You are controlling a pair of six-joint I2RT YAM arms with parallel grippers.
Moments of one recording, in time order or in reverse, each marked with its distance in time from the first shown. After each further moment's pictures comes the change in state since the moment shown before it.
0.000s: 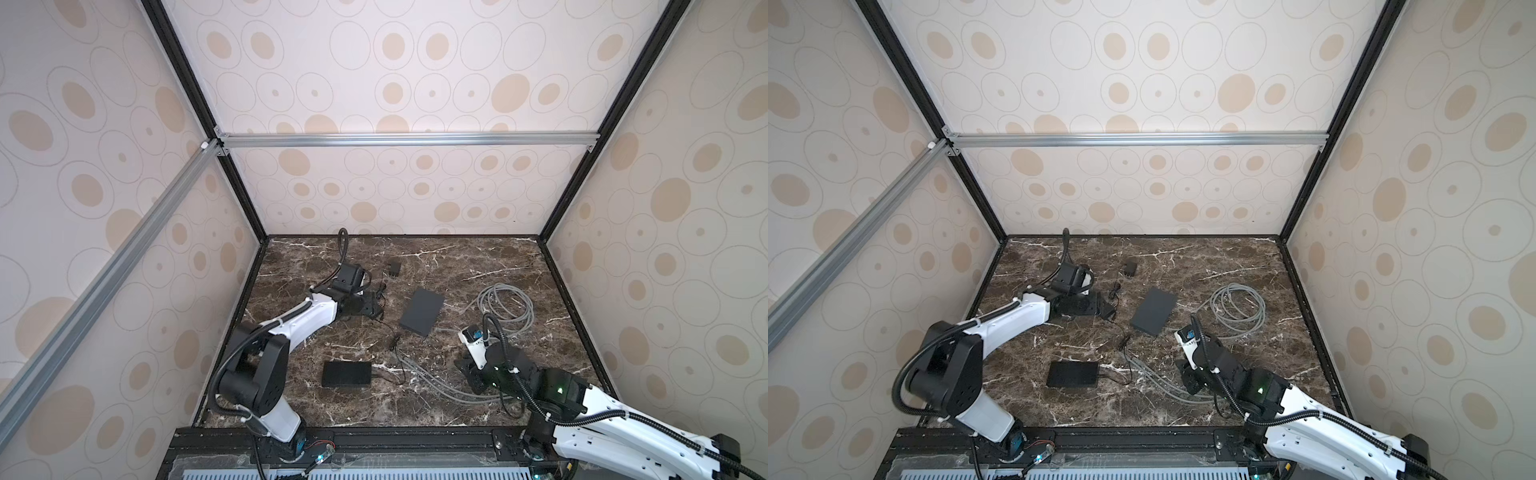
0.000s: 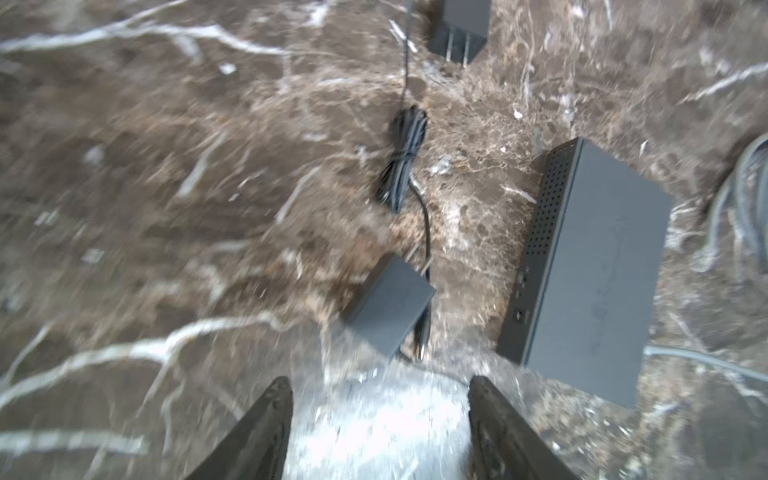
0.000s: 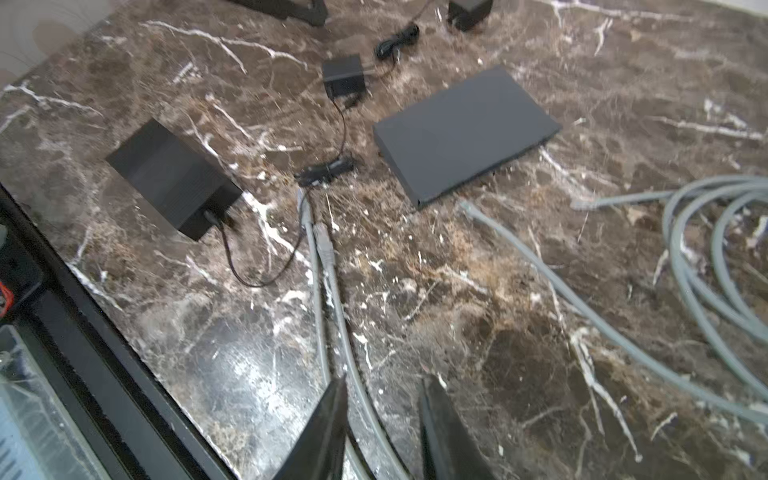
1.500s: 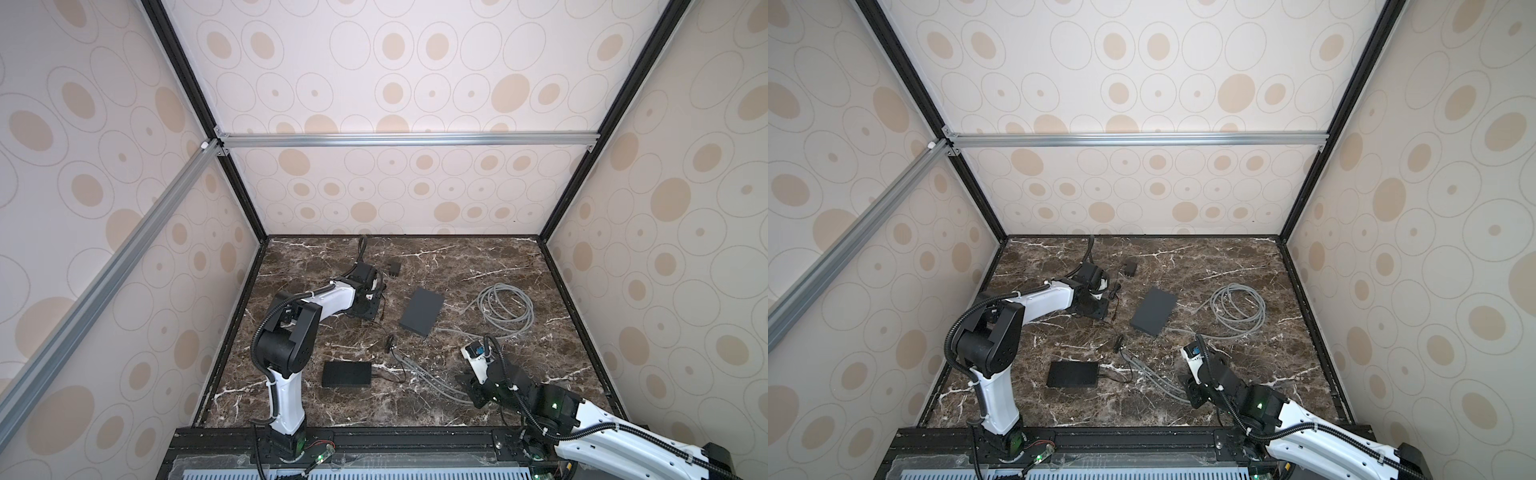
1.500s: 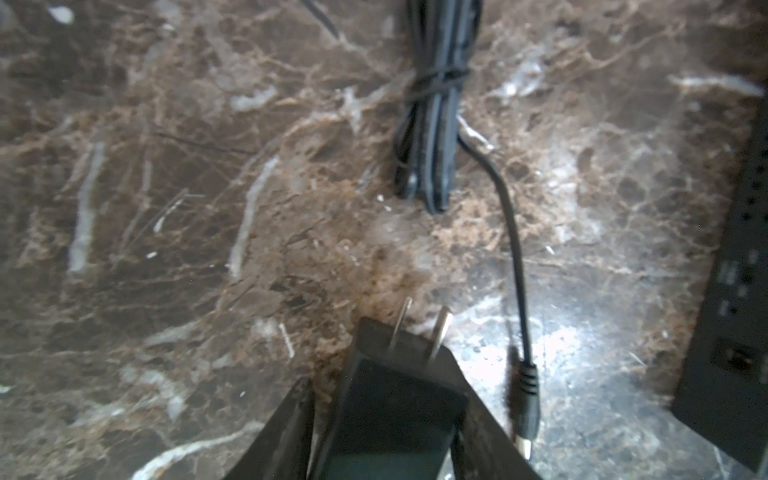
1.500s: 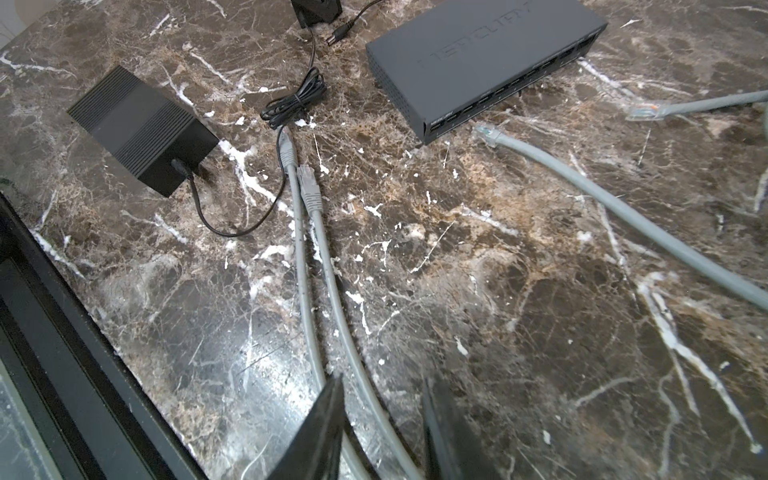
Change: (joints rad) left arm 0.017 0.240 0.128 -0.095 -0.064 0.233; right arm -0.001 -0.106 -0.220 0.127 -0.037 0.045
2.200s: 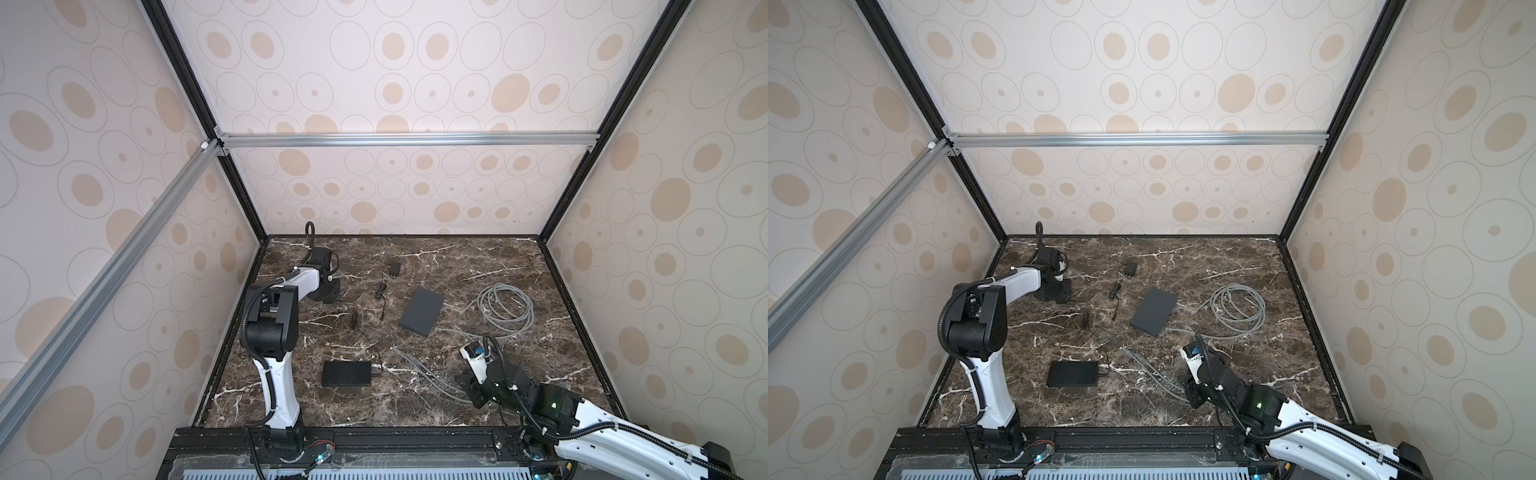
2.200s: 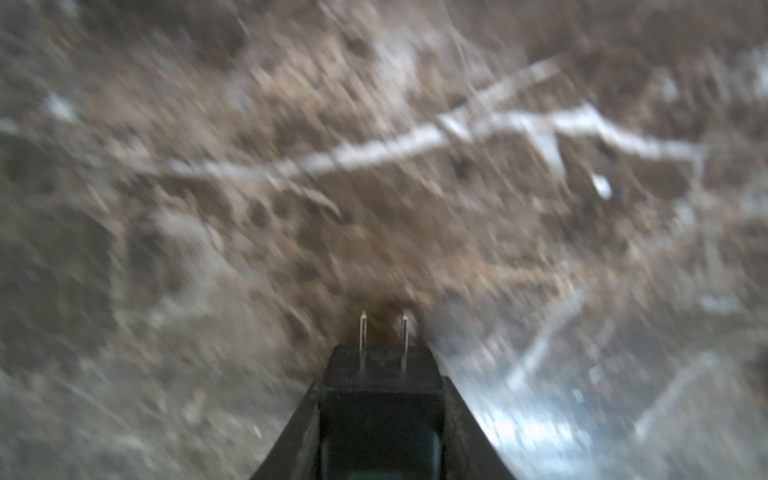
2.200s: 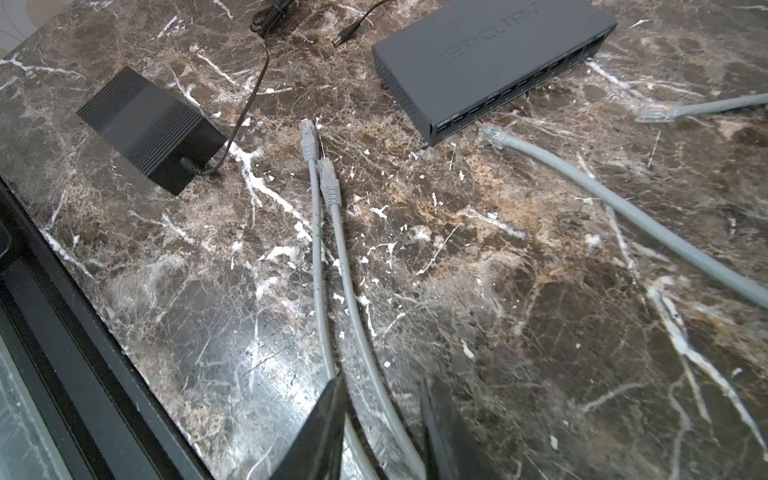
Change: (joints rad) left arm 0.335 0.130 0.178 0.005 -0.029 0.000; right arm 0.000 0.013 0.000 0.013 -0.011 0.000
